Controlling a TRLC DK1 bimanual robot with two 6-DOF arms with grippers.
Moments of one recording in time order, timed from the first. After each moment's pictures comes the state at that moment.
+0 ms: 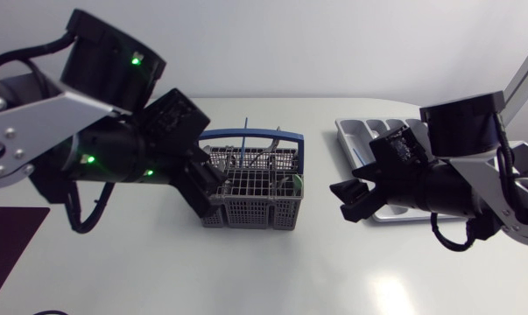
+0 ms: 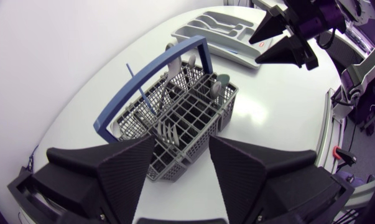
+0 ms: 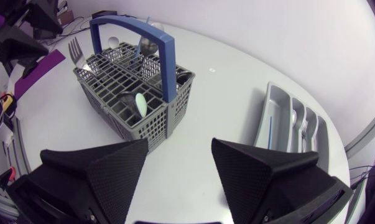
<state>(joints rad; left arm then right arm) -0.69 1.29 1.05 -0.56 -0.05 0.26 0.41 1.12 0.66 -0.24 -0.09 -0.16</state>
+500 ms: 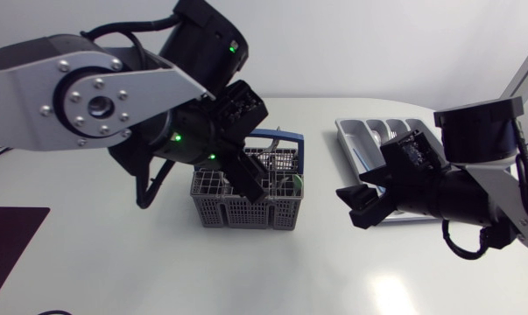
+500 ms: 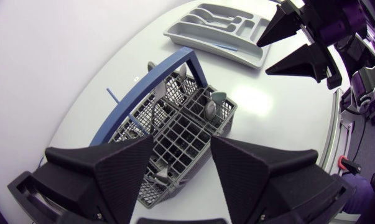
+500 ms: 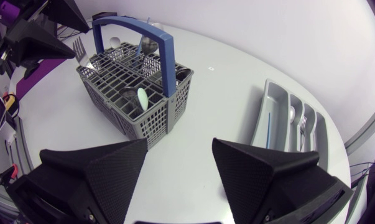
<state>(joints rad) -0.81 1.53 1.26 -0.61 -0.16 0.24 0.38 1.05 0.64 -0.28 -0.11 -0.17</state>
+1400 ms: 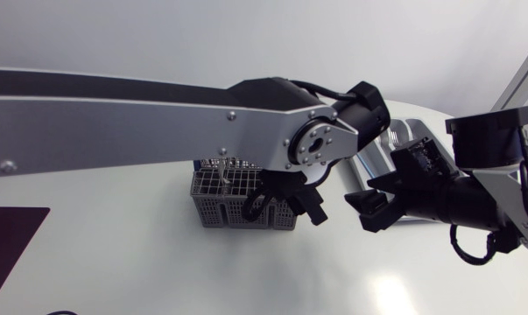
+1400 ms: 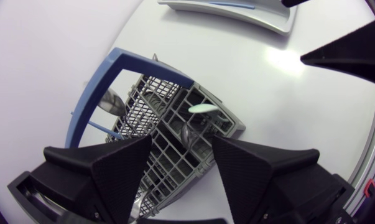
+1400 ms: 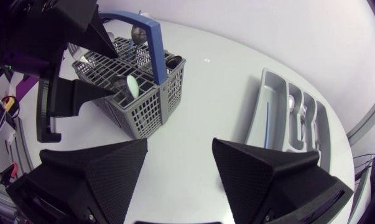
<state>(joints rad) -1.01 1.99 1.64 -0.83 -0.55 0.10 0.30 1.04 0.60 -0.28 -0.17 -0.19</state>
